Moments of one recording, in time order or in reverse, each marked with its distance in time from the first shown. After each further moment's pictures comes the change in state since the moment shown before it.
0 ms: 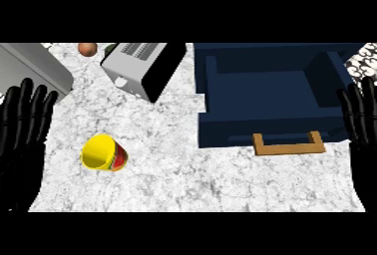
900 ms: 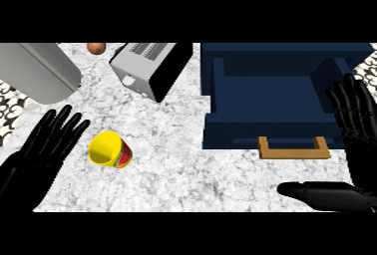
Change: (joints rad) left arm 0.092 0.111 0.051 0.170 0.531 -0.401 0.051; right arm -0.030 -0.029 -0.019 0.054 -0.015 0.060 0.057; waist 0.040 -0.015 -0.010
